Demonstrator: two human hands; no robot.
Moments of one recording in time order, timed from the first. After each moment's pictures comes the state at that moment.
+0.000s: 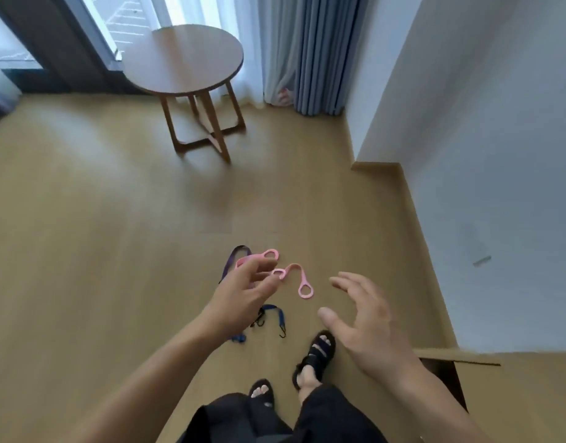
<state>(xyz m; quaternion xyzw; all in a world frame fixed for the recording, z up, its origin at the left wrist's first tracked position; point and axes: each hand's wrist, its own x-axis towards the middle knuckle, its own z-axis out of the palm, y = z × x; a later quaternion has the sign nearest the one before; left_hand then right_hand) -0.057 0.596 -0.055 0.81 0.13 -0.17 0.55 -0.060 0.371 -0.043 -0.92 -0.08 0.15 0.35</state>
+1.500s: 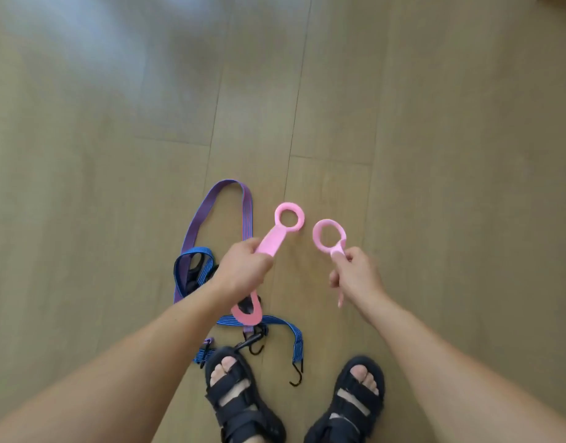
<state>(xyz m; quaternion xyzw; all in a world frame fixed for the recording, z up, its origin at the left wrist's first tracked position) 0.209 0.683 -0.708 0.73 0.39 -0.31 0.47 0.253 0.485 -0.748 -0.81 0.21 0.40 0.37</state>
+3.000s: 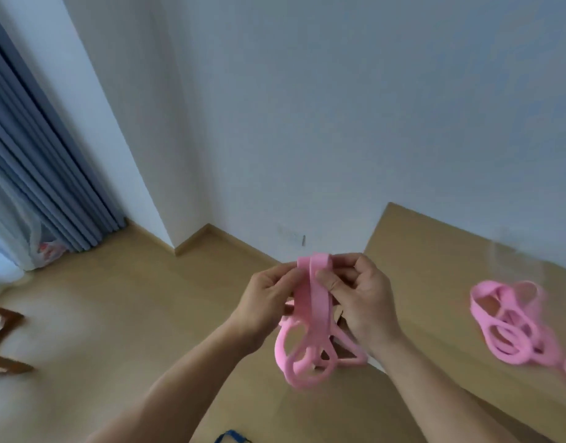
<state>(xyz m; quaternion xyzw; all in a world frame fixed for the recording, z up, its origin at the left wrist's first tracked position) 0.023 0.420 0.044 0.61 -0.30 -0.41 0.61 -0.101 0.315 0.052 -0.63 0.27 -0.34 0.64</state>
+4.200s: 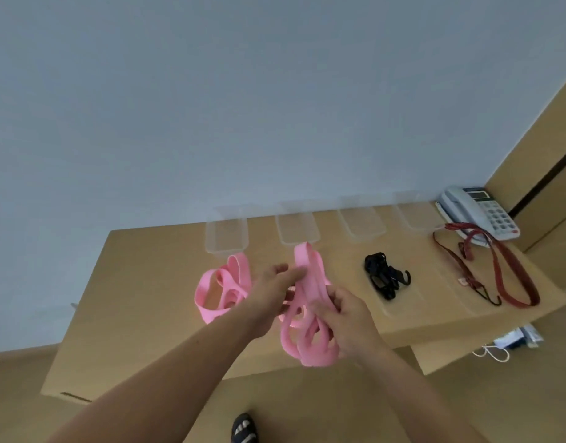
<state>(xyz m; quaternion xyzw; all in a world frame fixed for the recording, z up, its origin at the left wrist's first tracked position) -0.388 0.050 -0.004 0.53 -0.38 -0.66 0.37 -0.549 0.092 -0.012 -0.49 0.58 -0.38 0.53</state>
